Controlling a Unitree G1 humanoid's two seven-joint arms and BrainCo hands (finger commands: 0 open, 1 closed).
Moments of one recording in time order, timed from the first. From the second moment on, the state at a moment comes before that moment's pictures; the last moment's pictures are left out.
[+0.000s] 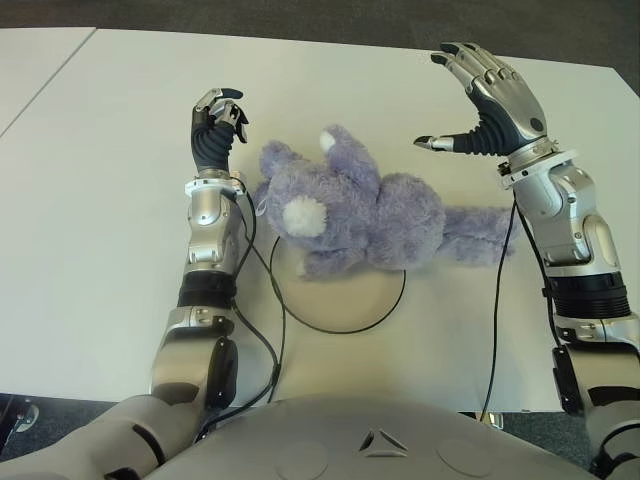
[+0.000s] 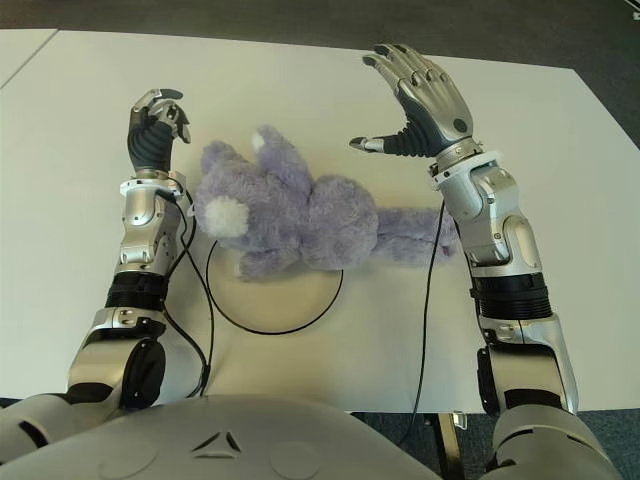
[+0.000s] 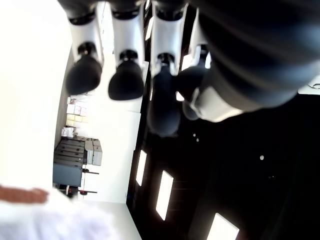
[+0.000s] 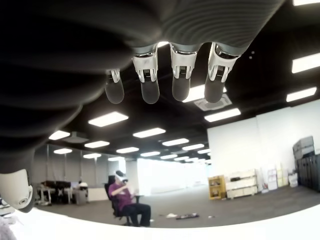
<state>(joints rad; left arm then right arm) -0.42 0.01 0.19 0.40 -0.17 -0.29 0.04 -0.44 -0.65 0.06 0.00 -0.65 -0.26 0.05</state>
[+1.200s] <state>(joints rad) -0.50 0.01 0.20 0.45 -0.17 -0.31 0.05 -0.53 -0.42 -0.19 0.03 -0.20 0.12 0.04</state>
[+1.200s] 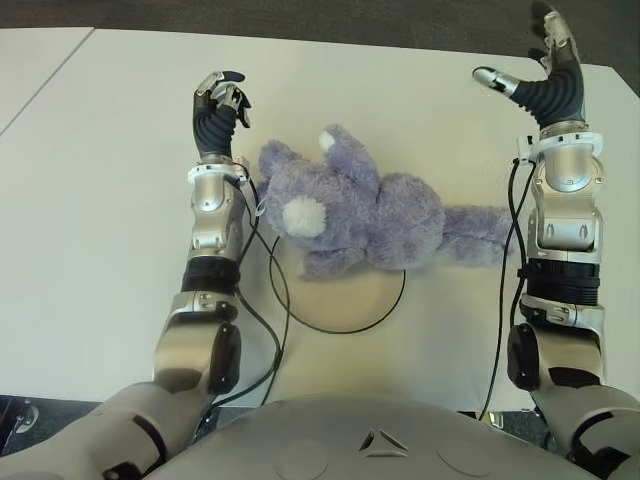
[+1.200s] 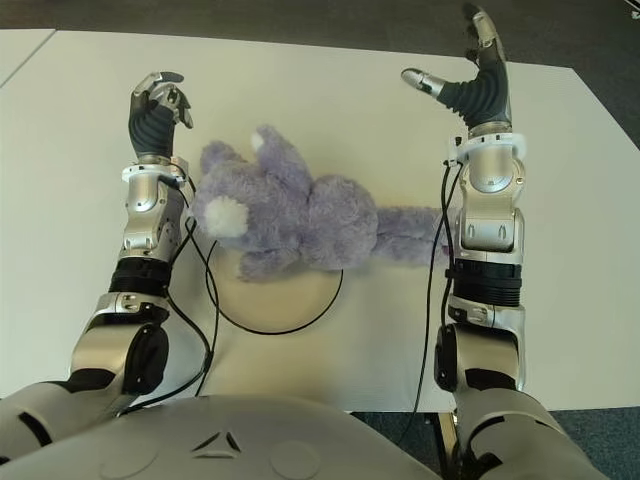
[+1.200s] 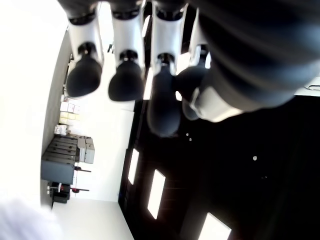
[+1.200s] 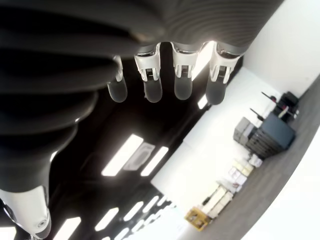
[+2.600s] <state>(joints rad) -0.53 0.02 0.23 0.47 -0.18 -0.25 0.04 -0.44 -0.28 -0.31 -0.03 0.05 0.24 -0.01</state>
